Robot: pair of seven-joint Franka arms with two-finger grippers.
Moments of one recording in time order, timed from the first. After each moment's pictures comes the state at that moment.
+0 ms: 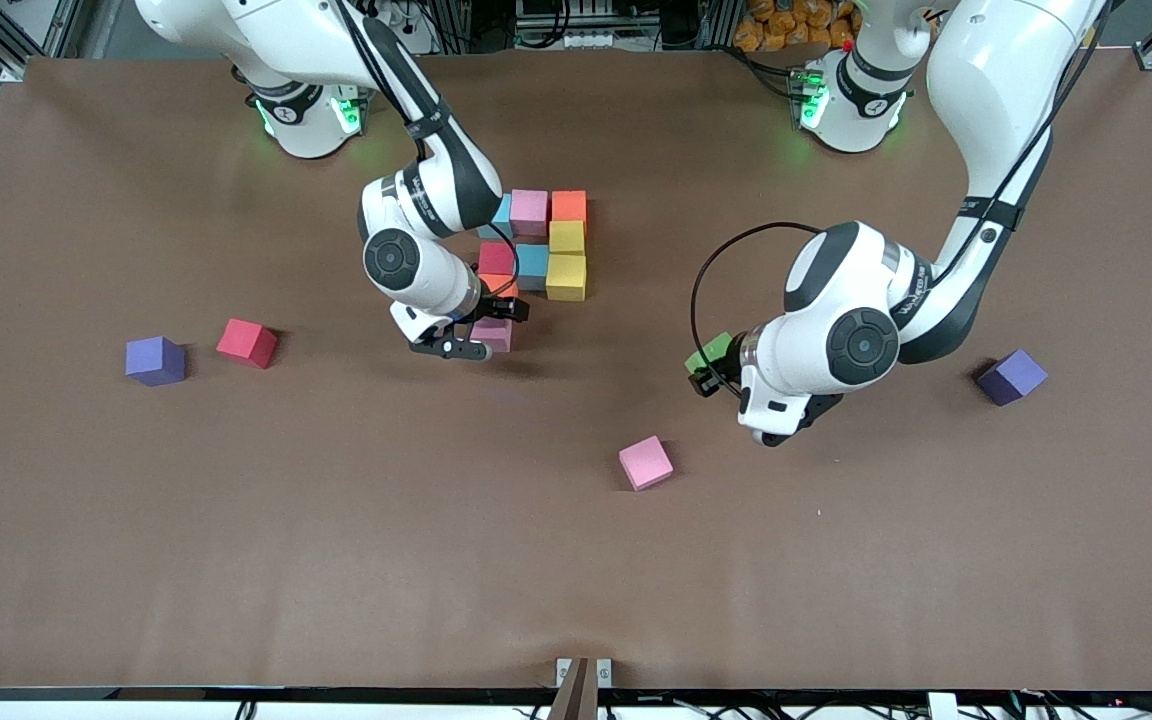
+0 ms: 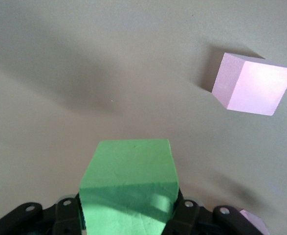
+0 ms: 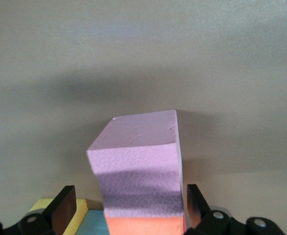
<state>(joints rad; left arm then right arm) -0.06 0.57 -0.48 -1.57 -0.05 1.93 -1.04 0.77 0.43 -0.14 -2.05 0.51 2.37 0.43</state>
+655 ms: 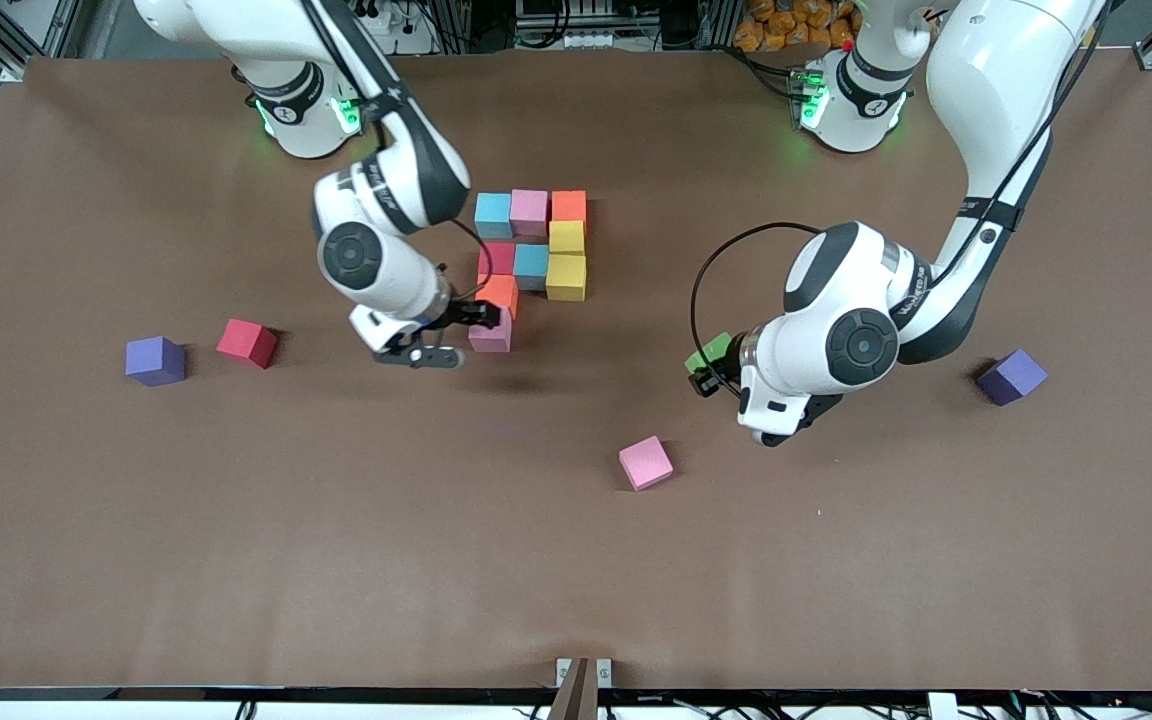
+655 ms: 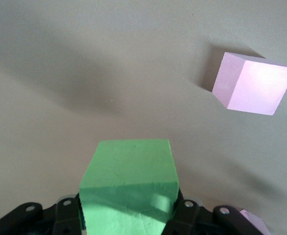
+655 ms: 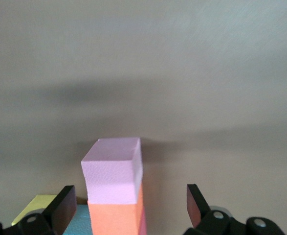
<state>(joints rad) -0.06 0.57 -0.48 -1.57 -0.05 1.93 -1.04 0.66 0.33 -0.15 -1.98 0.29 2.20 0.42</state>
